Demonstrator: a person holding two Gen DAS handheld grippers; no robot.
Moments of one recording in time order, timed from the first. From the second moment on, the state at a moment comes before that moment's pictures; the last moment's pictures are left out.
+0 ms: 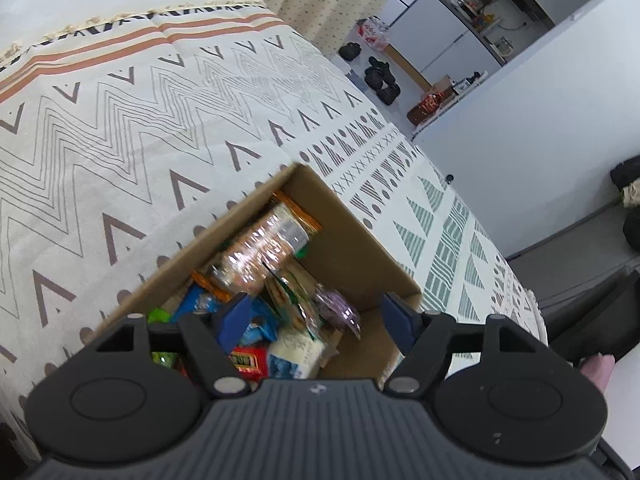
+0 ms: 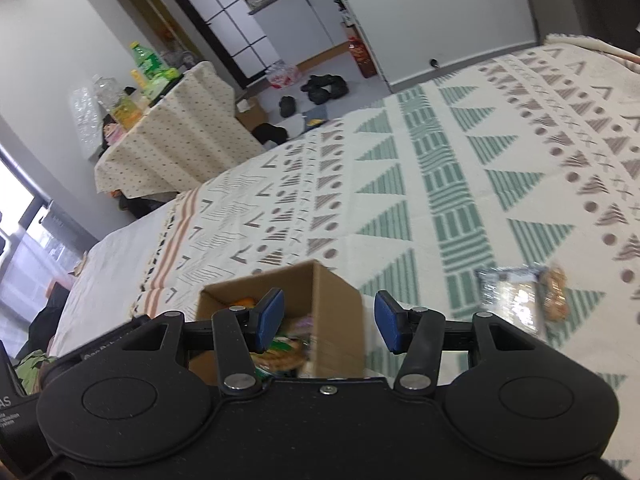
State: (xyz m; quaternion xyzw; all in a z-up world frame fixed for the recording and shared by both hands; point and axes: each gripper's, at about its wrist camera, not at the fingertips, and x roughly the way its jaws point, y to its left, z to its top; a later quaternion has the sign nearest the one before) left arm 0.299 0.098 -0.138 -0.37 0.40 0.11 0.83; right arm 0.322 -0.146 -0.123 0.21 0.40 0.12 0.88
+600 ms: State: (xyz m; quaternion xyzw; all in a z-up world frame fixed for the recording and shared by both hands) left arm 0.297 0.038 -0.122 -0.31 0.40 0.06 0.86; right arm 0.290 -0.222 -0.120 0.23 0.39 0.07 0.89
